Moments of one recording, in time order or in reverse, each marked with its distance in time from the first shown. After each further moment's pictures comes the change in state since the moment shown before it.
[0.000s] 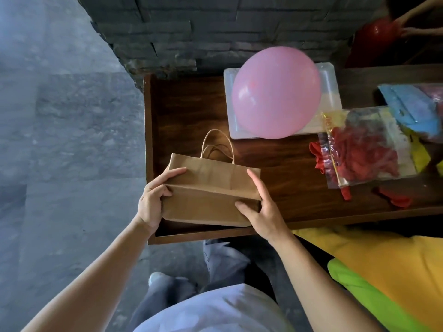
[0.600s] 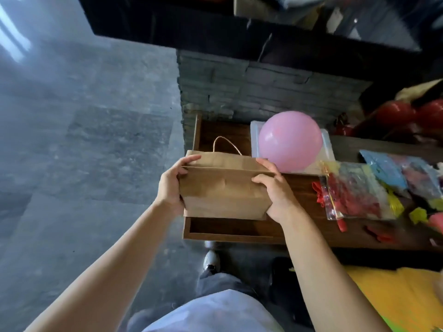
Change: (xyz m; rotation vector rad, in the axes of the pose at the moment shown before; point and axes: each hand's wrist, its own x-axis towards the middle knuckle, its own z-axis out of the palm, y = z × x) left_hand -0.068 0.081 -0.041 -0.468 0.077 0.022; right_hand -0.019 -0.151 0.043 0.346 0.074 0.098
